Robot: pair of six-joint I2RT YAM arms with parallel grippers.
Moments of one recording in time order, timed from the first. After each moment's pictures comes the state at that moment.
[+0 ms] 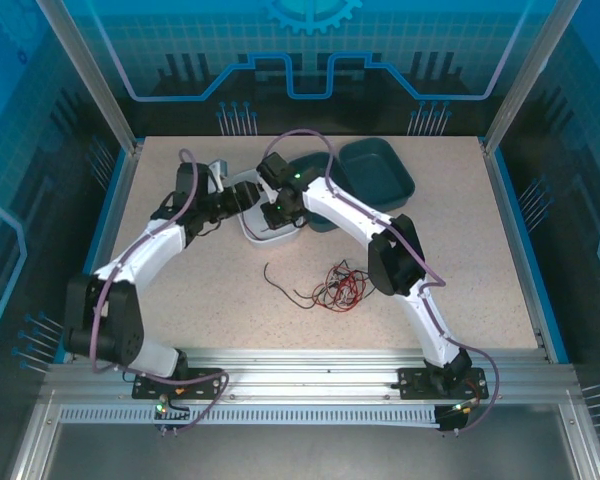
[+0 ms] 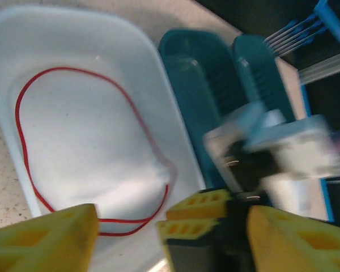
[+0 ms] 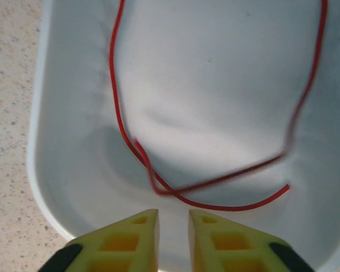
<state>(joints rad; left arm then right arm) -0.14 1.44 1.01 -0.17 0.38 -0.60 0.74 2.36 2.22 -1.03 -0.05 0.24</state>
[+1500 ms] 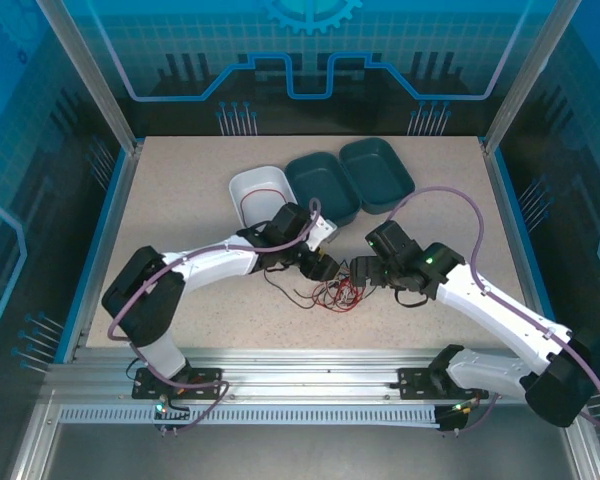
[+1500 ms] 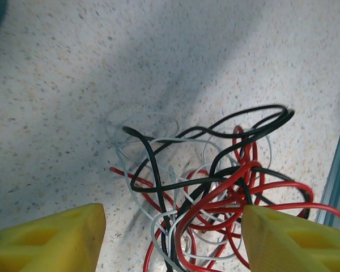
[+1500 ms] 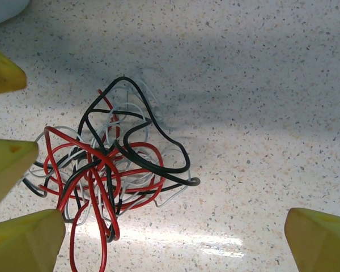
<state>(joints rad) -0.70 1.70 1.06 -0.20 0.43 -0.09 0.67 1.12 0.93 -0.93 0.18 0.64</state>
